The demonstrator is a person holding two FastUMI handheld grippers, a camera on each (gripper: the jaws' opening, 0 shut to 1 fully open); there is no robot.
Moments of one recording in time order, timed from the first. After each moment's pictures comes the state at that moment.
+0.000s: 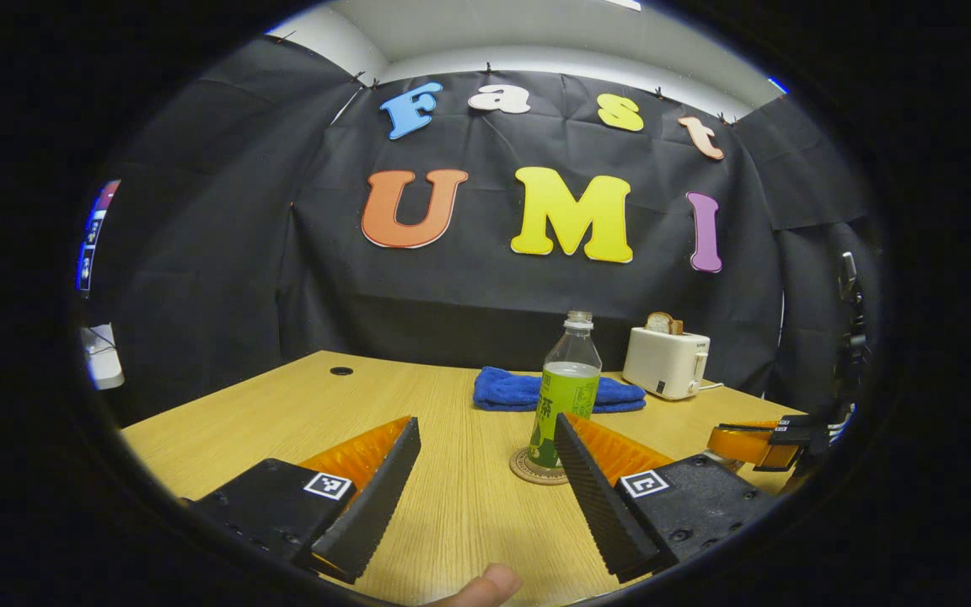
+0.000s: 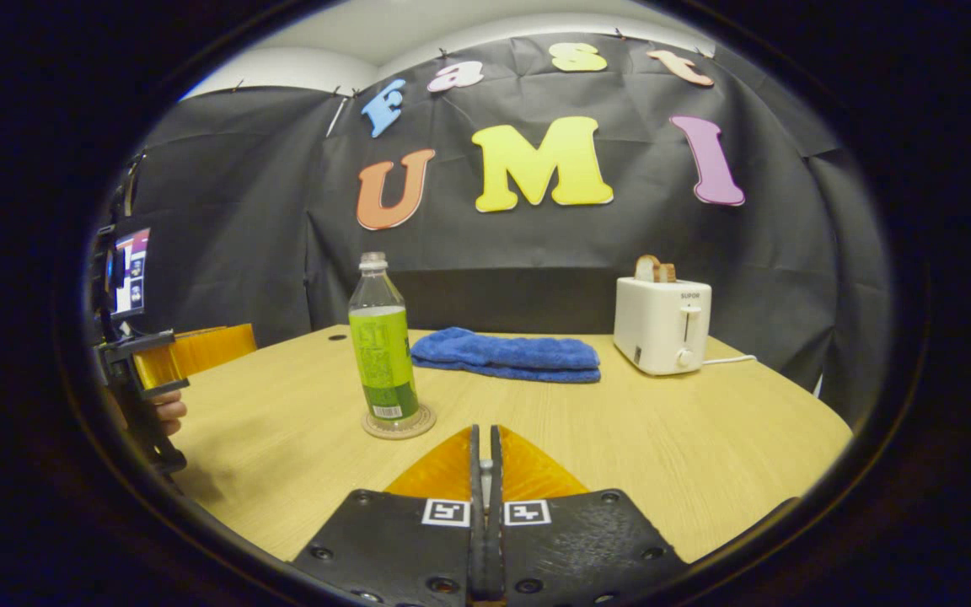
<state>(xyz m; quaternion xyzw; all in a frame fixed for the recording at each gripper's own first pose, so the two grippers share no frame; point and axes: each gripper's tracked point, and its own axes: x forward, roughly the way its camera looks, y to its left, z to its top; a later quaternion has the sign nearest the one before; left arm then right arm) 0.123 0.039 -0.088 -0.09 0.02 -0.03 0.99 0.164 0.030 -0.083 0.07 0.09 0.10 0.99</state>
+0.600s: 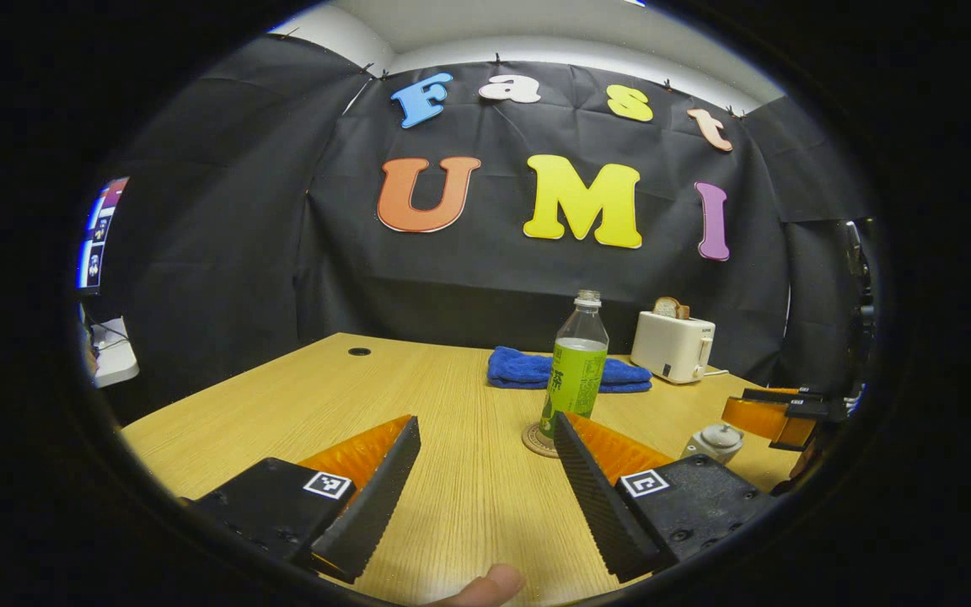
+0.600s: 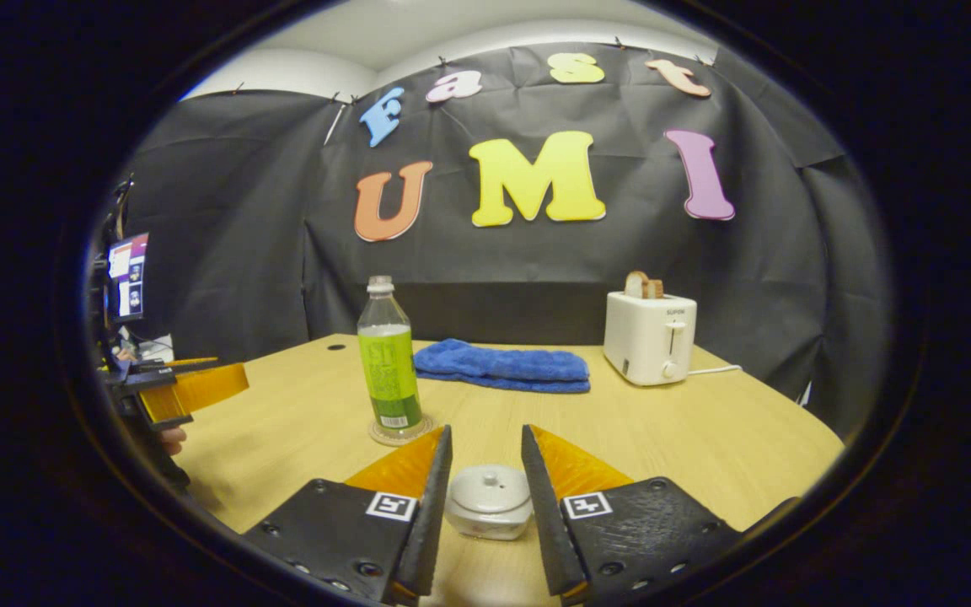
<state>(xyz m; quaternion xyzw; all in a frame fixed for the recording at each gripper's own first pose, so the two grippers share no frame) 0.084 0.052 -0.098 -0.09 0.05 -0.01 0.99 0.126 0.025 -0.045 0.06 0.07 0.08 0.99</state>
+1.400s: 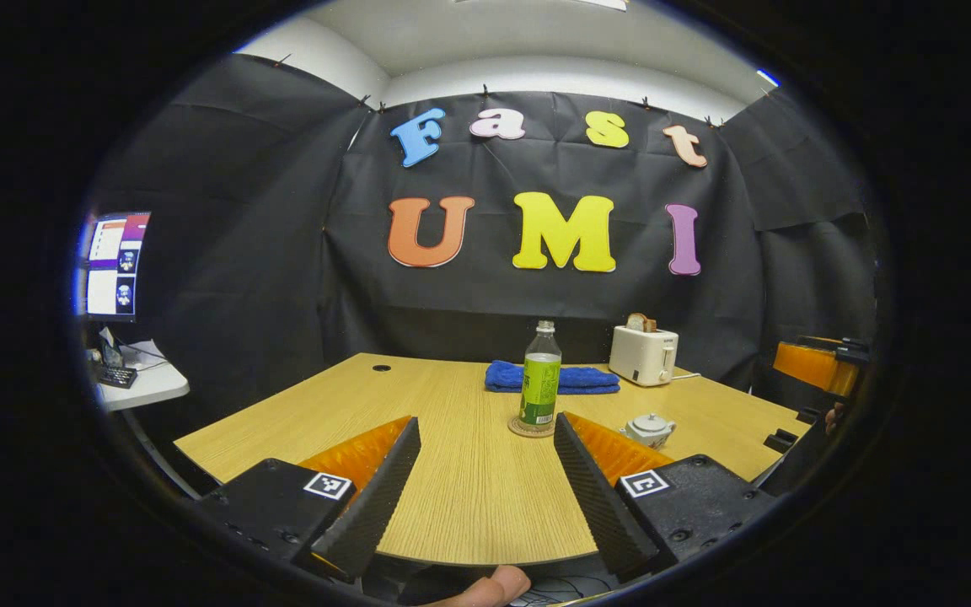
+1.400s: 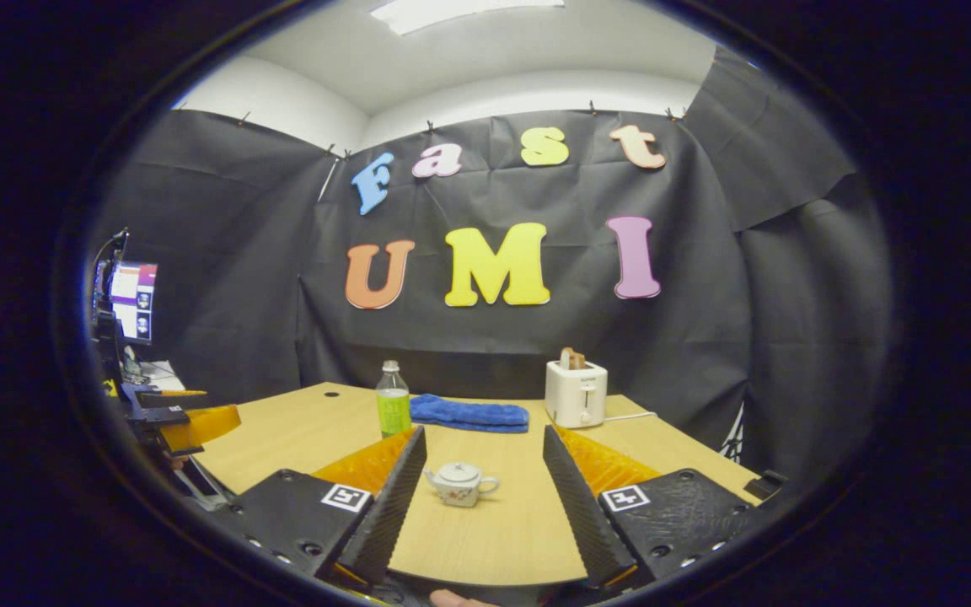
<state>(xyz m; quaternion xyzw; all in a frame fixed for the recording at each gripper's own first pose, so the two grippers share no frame) -0.048 0.037 -0.050 -0.07 0.02 0.00 1.00 -0.054 -0.039 0.024 0.06 -0.02 0.01 1.00</state>
